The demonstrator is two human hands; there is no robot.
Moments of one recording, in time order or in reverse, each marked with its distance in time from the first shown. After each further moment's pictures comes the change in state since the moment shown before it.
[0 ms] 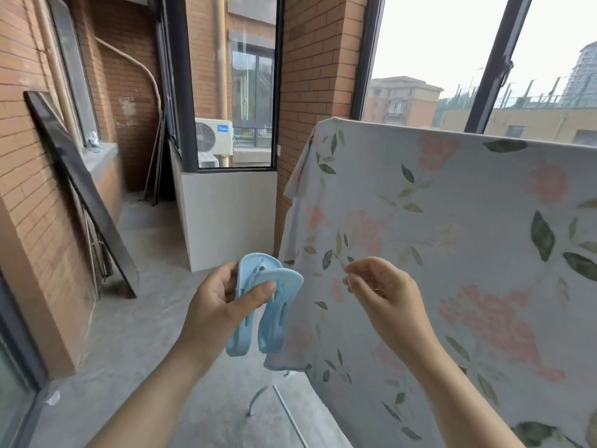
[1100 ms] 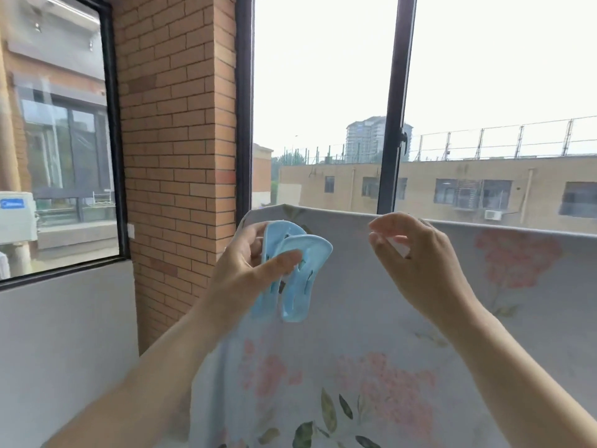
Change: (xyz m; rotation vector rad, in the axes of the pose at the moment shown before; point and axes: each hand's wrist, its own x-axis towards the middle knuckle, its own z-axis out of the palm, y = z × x) left_hand 0.507 0.011 0.058 -0.247 -0.670 0.365; right_hand 0.375 0.031 0.045 -0.714 0.598 -0.121
